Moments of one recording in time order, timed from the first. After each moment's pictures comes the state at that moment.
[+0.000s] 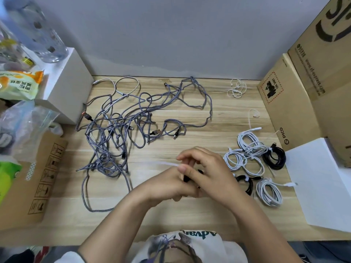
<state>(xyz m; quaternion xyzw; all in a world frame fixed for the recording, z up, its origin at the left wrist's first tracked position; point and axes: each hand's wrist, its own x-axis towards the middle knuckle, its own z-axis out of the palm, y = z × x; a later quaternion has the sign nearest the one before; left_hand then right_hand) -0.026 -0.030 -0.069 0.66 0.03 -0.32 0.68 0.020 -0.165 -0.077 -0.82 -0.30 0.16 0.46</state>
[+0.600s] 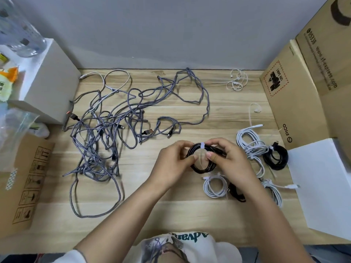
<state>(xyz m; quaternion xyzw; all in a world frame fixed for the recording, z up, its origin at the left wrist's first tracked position) 0.027 -0.052 -0.129 0.80 0.16 -0.07 0.57 0.078 -0.210 -0.117 -0.81 -0.09 0.21 0.54</state>
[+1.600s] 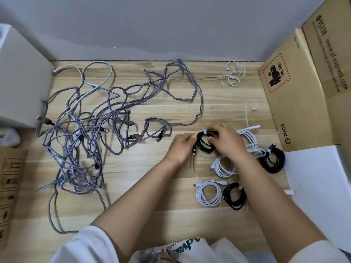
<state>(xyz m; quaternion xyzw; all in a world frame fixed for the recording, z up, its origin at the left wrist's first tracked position) 0.115 -0.077 -0.200 0.72 0.21 -0.17 0.64 0.181 -0.215 -0.191 -0.95 -0.08 0.24 0.16</state>
